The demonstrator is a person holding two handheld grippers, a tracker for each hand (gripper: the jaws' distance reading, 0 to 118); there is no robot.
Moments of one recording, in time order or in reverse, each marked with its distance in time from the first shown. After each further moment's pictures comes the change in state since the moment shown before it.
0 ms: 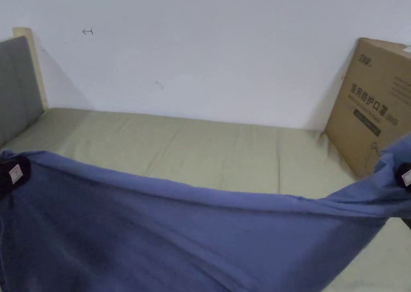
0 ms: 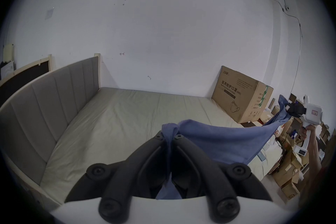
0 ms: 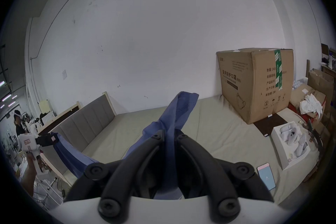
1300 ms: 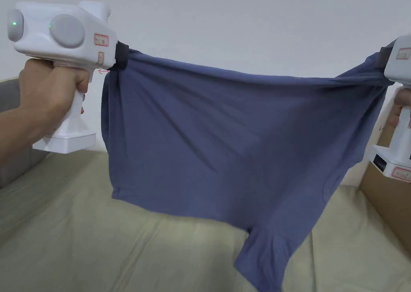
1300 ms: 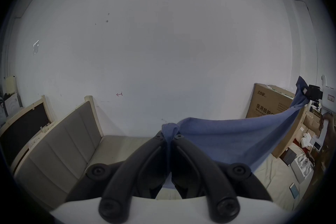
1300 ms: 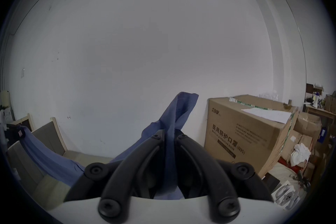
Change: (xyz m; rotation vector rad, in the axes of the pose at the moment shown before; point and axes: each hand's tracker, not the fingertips) left arm -0.029 0.250 -0.340 0.126 0.126 -0.121; right arm -0.053 0.211 -0.348 0.237 -0.316 0.180
